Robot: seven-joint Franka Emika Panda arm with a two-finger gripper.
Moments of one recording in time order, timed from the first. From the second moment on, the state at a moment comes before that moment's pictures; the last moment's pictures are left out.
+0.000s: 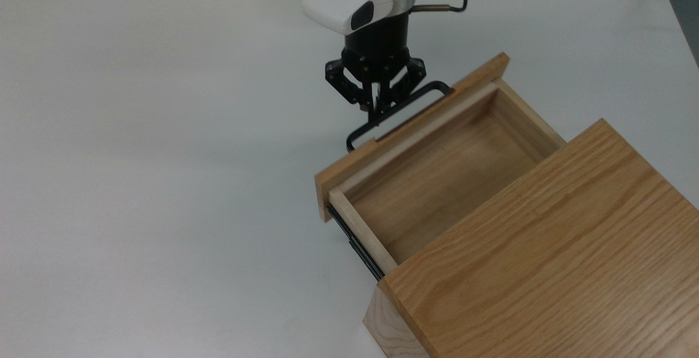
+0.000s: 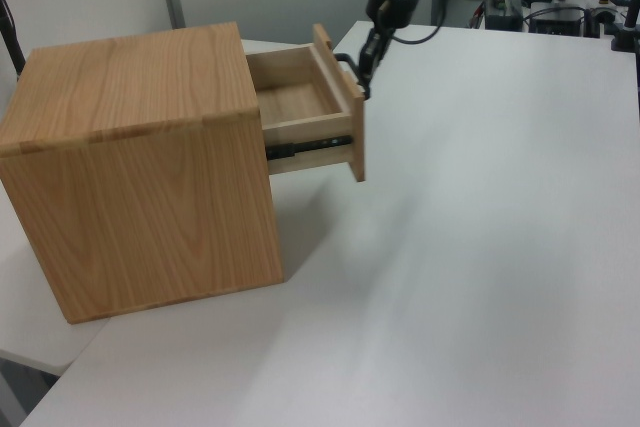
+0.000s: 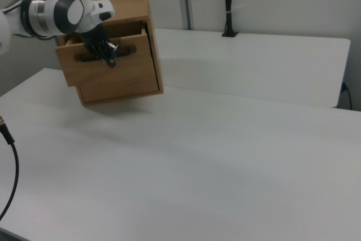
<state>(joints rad) 0.14 0.28 0.10 -1.52 -0.08 2.16 0.23</state>
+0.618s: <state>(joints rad) 0.21 0.40 0.10 -1.44 -0.16 2.40 0.60</state>
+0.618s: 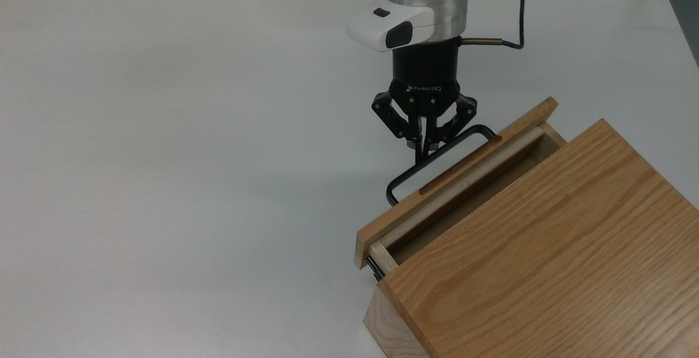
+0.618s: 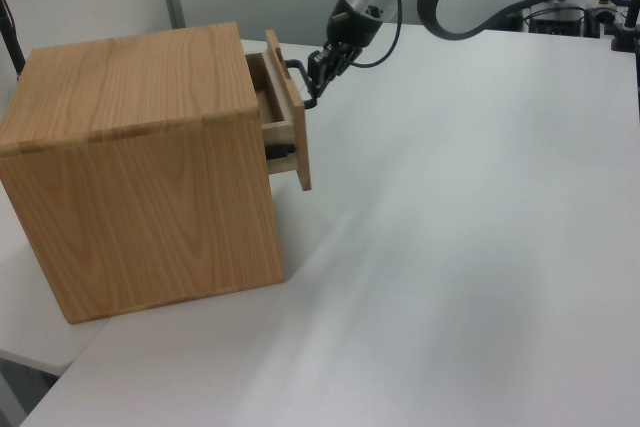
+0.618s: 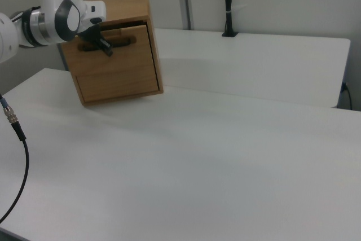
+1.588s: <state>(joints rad) 0.23 0.48 0.10 -1.42 -0.19 2.64 0.85</state>
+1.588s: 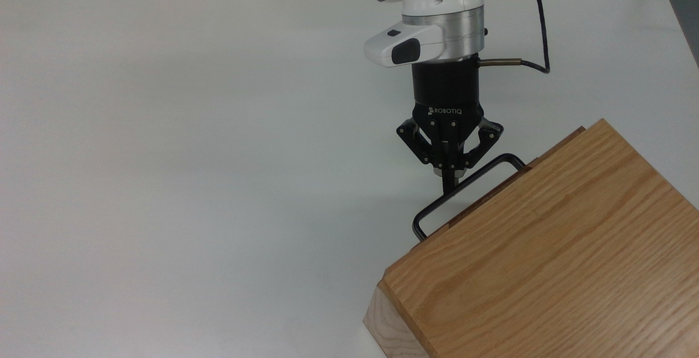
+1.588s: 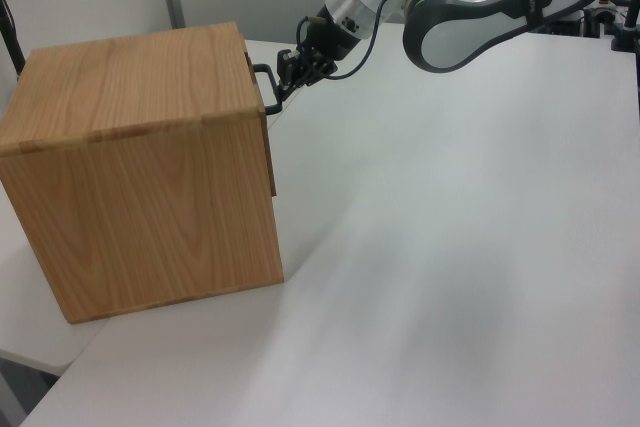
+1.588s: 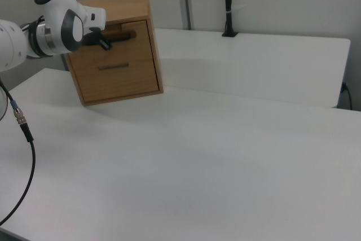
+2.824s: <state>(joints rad) 0.14 0.08 0.10 -1.47 -0.12 1.58 0.56</state>
